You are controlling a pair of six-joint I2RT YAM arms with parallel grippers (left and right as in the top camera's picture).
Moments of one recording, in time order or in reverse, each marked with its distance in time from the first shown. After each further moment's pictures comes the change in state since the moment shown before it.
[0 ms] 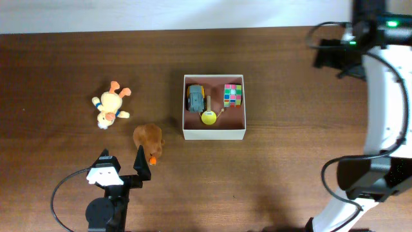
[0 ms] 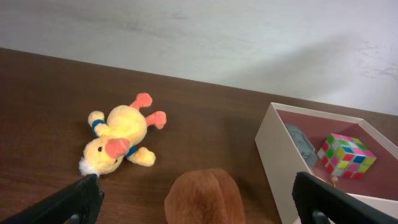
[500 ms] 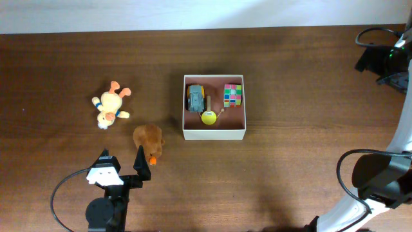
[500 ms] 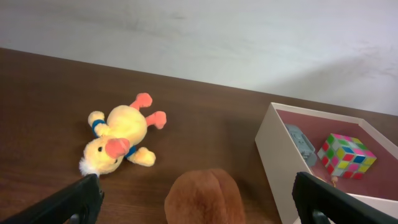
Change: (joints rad) left arm 0.000 0.000 0.000 0.000 0.000 0.000; right arm -0.220 0.000 0.000 -0.005 -0.032 0.007
